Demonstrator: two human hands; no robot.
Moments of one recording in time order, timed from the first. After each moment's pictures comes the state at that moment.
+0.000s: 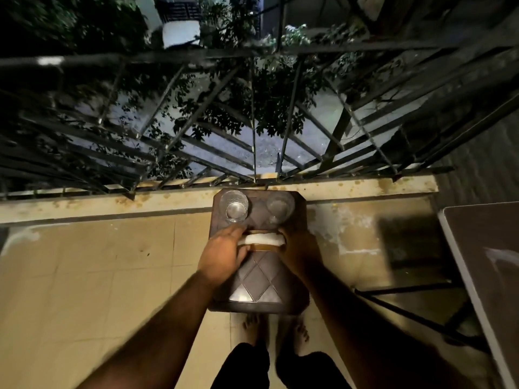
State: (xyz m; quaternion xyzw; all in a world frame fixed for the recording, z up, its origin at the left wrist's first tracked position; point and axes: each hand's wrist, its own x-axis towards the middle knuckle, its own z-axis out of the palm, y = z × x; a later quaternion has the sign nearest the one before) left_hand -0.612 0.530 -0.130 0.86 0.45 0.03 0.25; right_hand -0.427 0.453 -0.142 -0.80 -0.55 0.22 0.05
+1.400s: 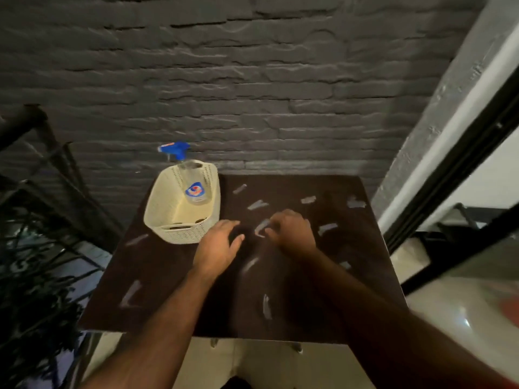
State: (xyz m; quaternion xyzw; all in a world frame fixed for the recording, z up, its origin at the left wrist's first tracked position) left_hand -0.116 0.037 0.085 0.94 -0.19 0.04 0.26; right_hand -0.146 -0.161 0.095 -0.97 0.05 -0.03 0.21
